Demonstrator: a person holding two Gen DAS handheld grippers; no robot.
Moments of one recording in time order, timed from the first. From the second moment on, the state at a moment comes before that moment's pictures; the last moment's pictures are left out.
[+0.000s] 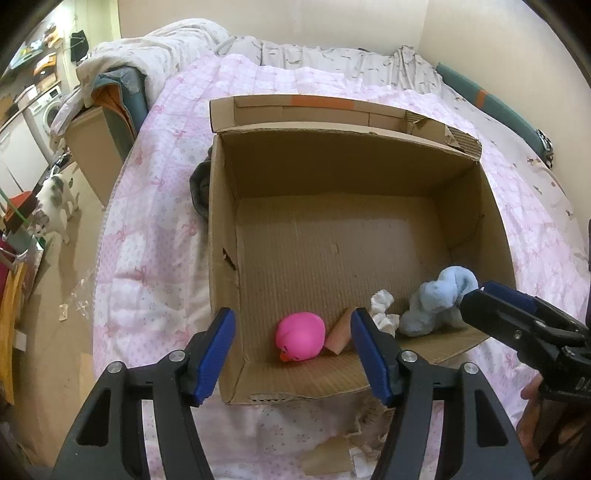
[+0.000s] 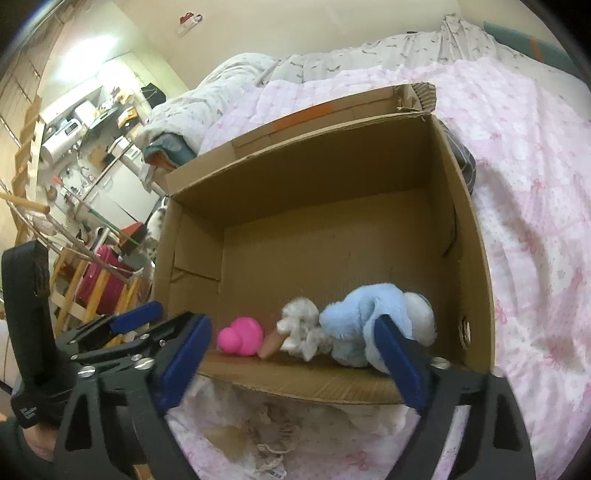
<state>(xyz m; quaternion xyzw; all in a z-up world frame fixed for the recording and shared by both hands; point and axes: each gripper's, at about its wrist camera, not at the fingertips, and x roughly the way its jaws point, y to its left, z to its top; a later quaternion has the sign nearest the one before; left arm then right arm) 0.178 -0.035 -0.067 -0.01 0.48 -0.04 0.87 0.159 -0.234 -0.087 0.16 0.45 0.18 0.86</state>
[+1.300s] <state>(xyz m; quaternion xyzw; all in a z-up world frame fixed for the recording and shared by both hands) 0.099 0.013 -0.053 -0.06 0.49 0.01 0.87 0.076 -0.256 -0.097 0.18 0.54 0.14 0.81</state>
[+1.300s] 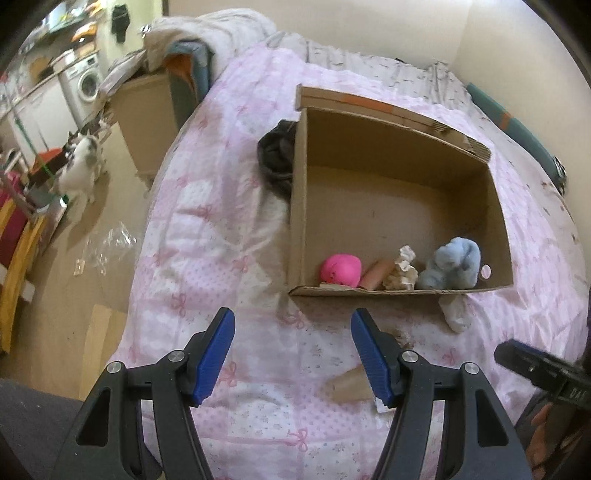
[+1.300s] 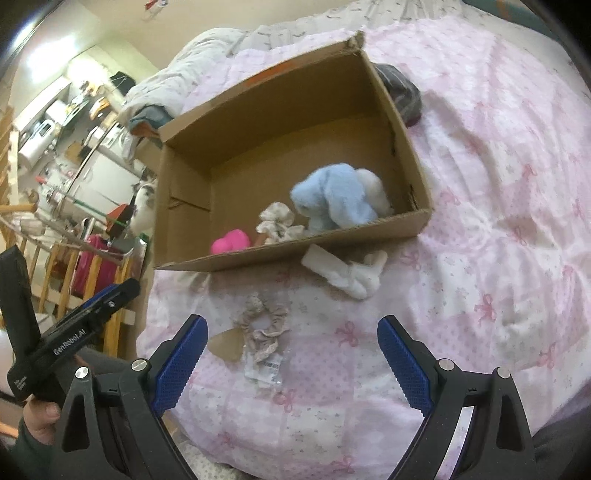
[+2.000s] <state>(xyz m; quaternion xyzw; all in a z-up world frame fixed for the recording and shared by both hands) 0.115 0.011 -0.106 -0.09 0.59 0.00 0.80 0.078 -0.158 -0.177 0.07 0.66 0.23 0.71</state>
